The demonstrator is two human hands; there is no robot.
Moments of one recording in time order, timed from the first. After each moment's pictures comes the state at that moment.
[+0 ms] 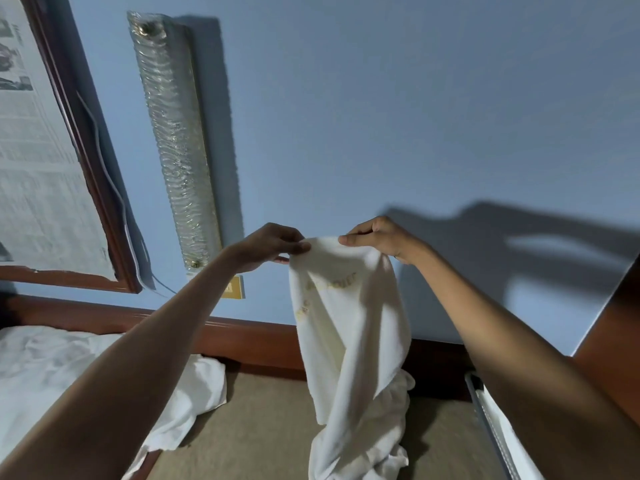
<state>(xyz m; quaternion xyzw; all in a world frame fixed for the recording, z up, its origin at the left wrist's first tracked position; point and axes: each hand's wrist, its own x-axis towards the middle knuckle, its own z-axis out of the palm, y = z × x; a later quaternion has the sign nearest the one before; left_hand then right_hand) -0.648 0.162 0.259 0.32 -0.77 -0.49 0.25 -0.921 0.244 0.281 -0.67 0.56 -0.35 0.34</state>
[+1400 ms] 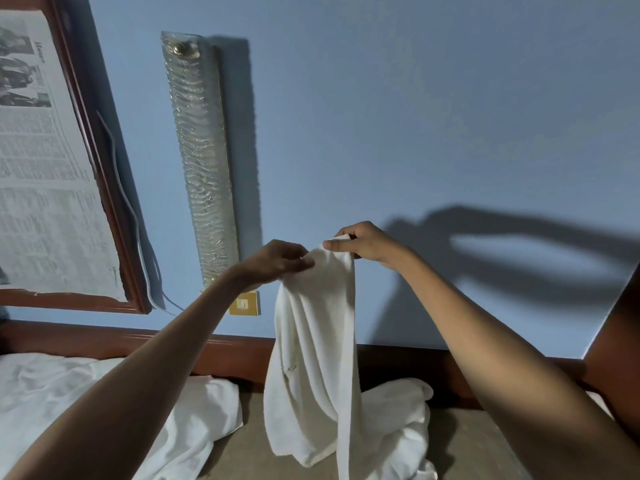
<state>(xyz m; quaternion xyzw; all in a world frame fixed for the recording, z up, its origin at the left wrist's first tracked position) -0.584 0.159 0.261 0.28 -0.80 -0.45 0.26 -0.826 0.210 0.292 -0.65 0.58 -0.37 0.32</state>
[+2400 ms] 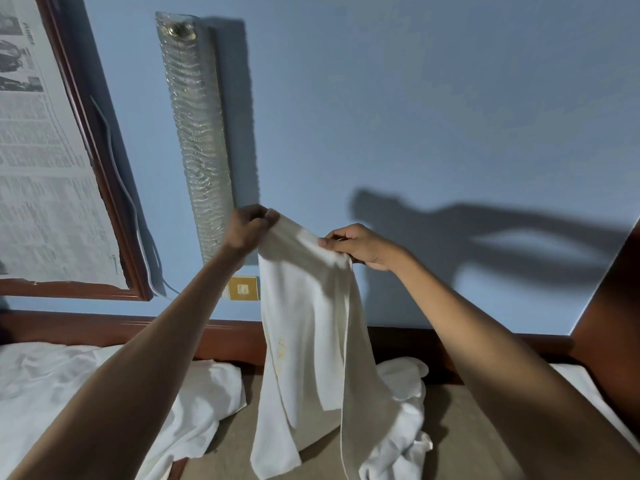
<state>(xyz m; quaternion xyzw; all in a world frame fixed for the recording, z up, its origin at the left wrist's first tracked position) -0.565 0.146 0.266 0.41 -0.67 -0.34 0.51 -0.796 0.243 0.274 -0.64 0.53 -0.37 0.41</state>
